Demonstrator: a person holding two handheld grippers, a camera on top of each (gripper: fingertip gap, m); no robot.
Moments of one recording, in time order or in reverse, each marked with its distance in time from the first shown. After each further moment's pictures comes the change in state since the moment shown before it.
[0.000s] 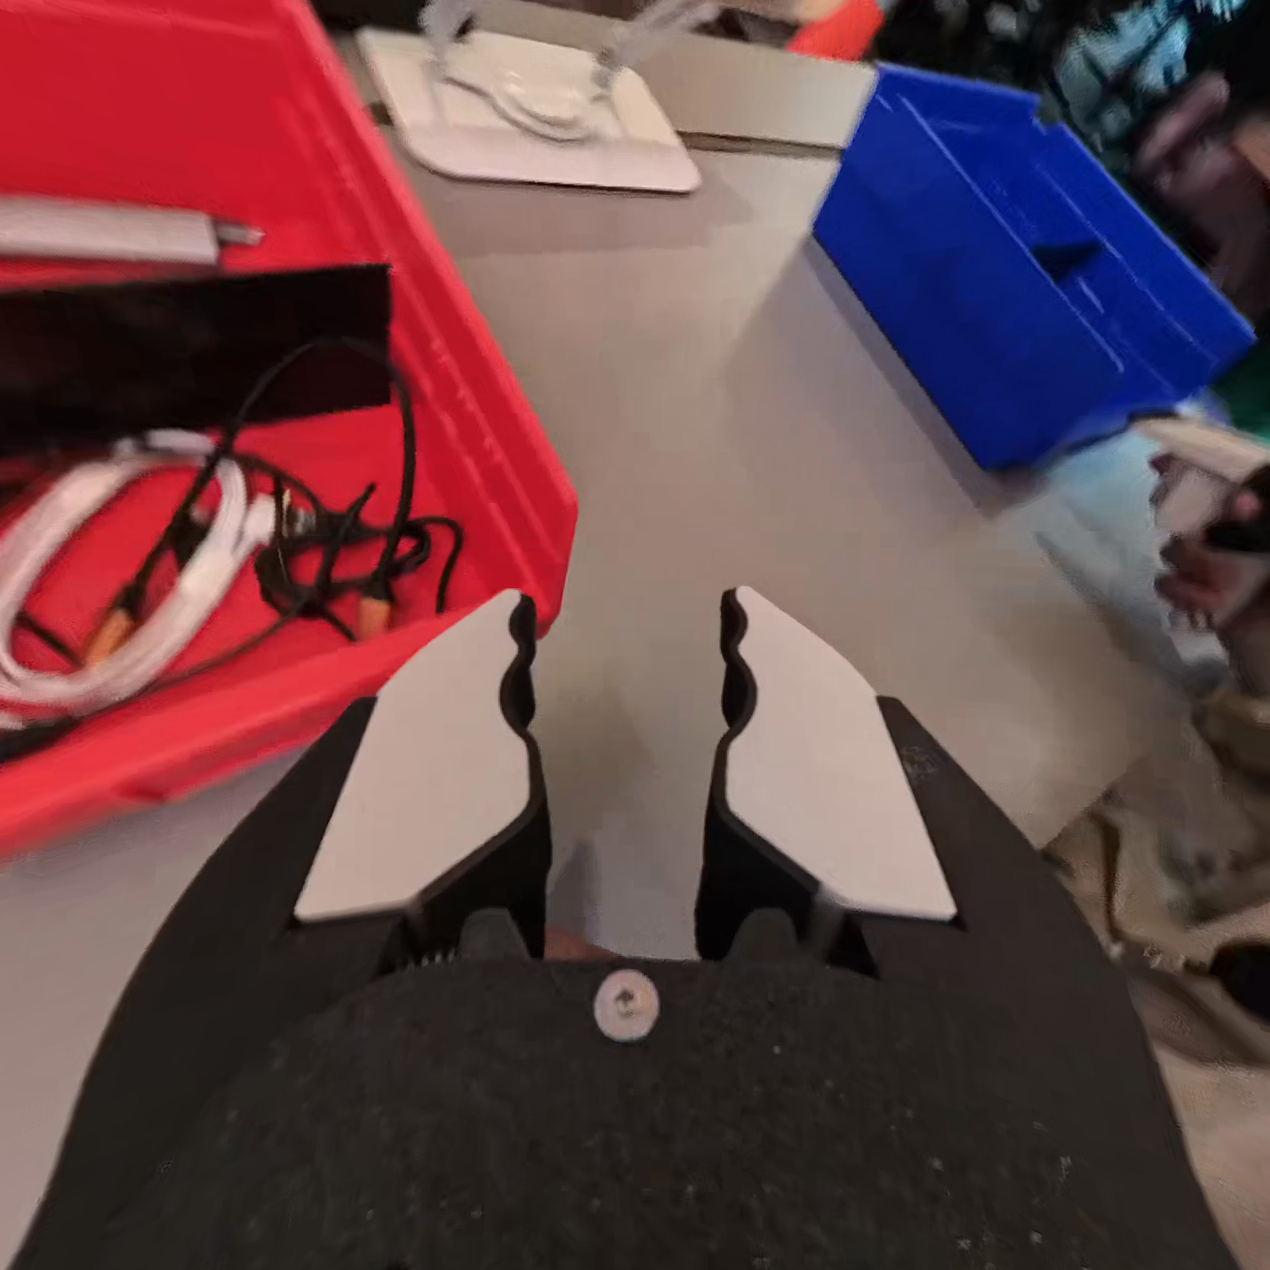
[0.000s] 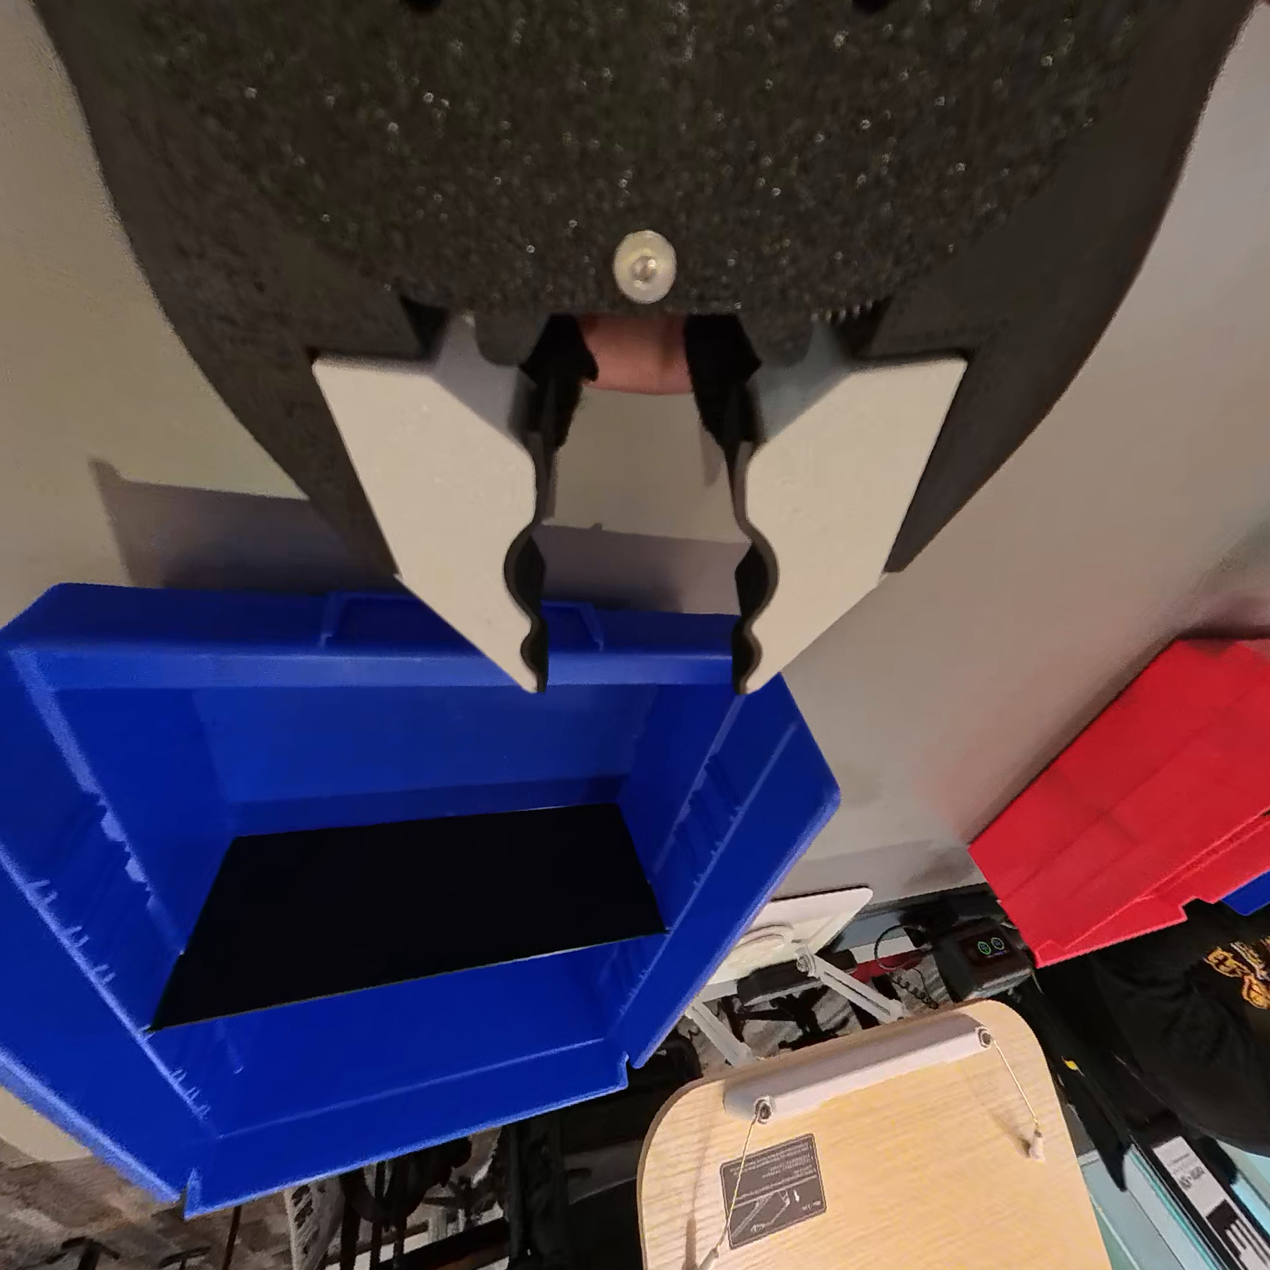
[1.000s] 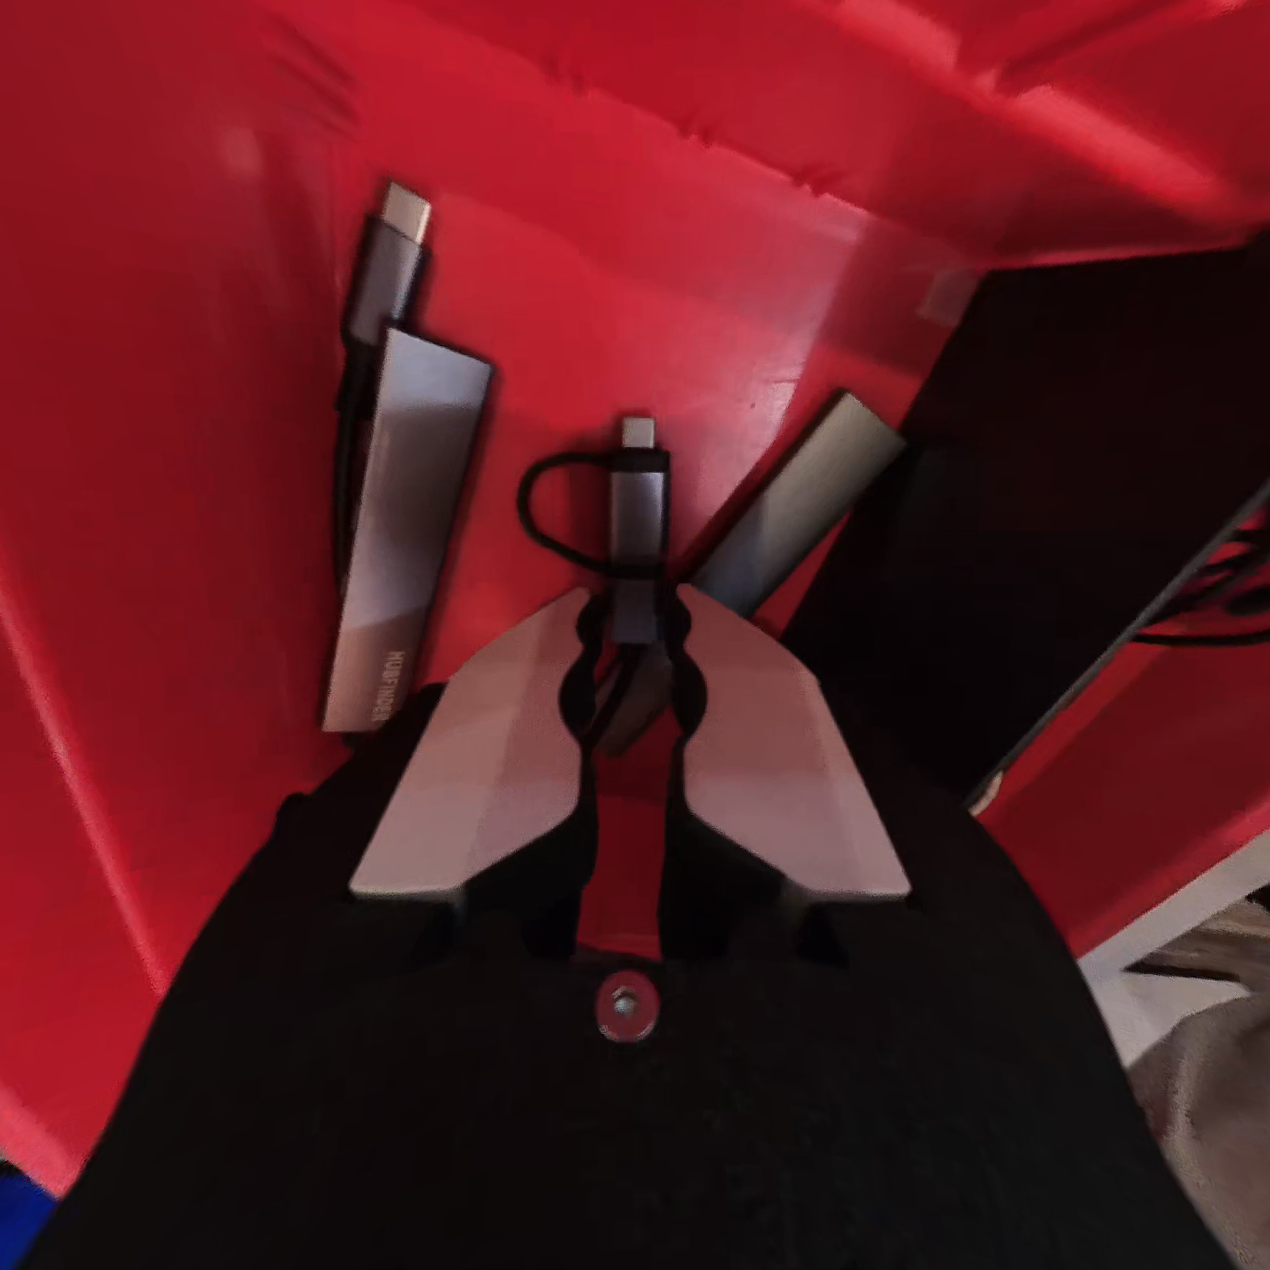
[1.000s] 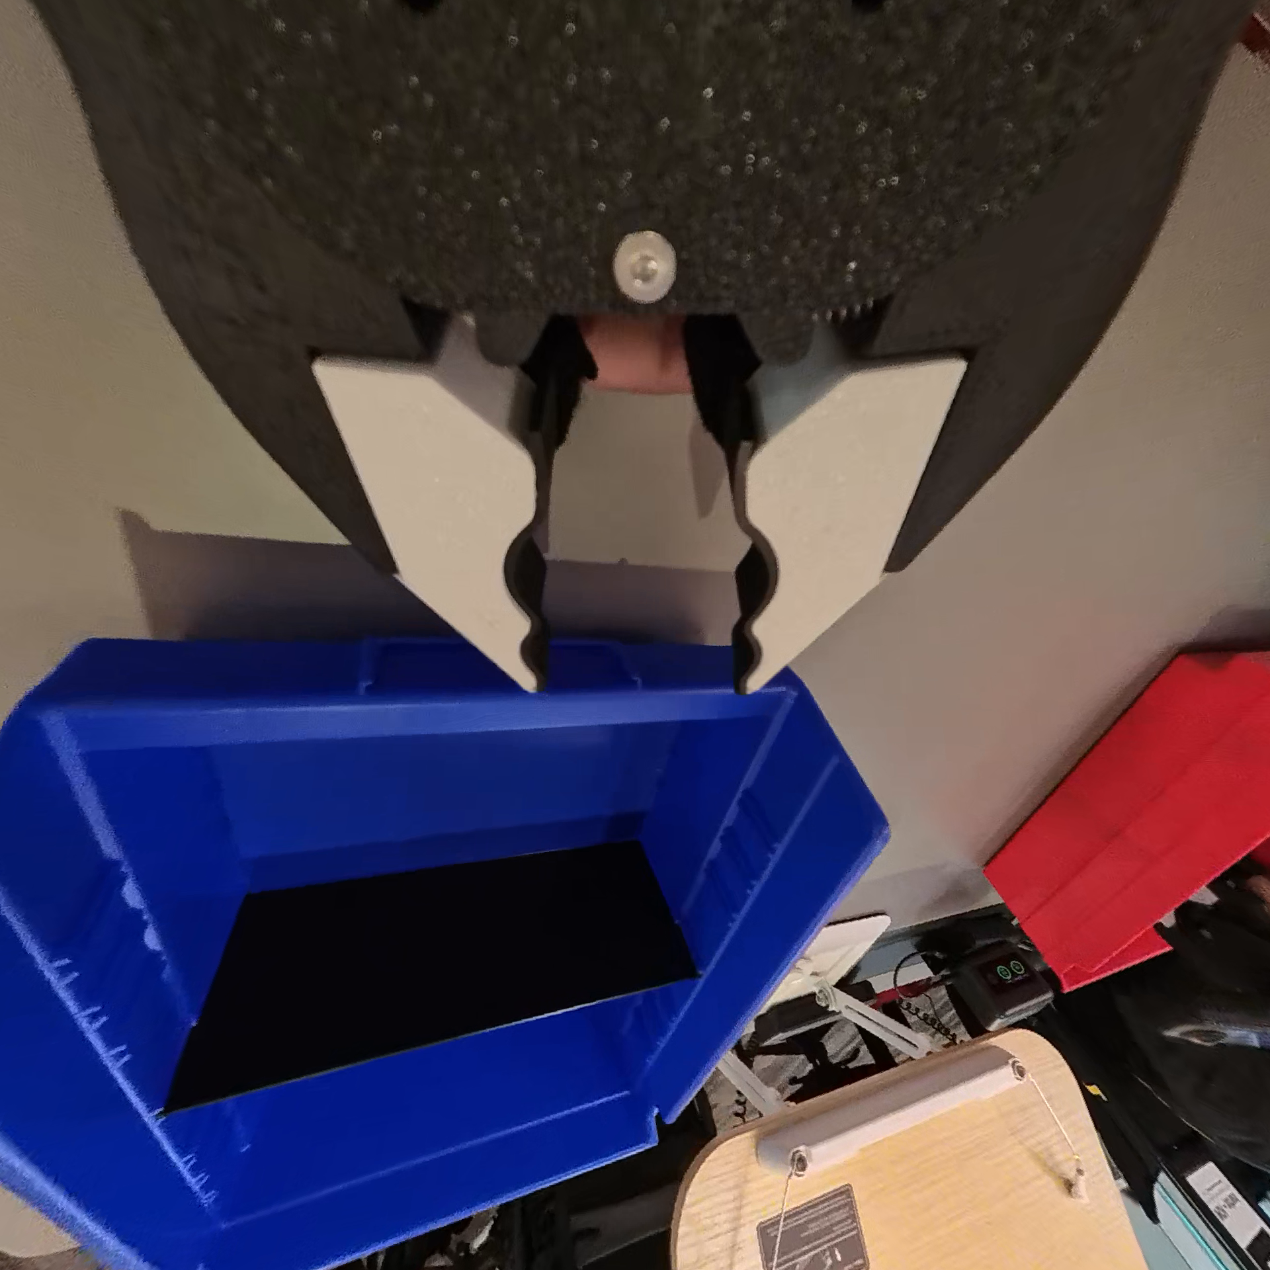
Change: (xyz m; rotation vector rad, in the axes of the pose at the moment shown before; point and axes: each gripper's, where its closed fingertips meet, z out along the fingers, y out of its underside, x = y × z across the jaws) left arm -0.221 -0.052 0.142 -1.099 0.176 0.810; right arm 0.011 0.011 -0.004 -0.046 0.002 0.036
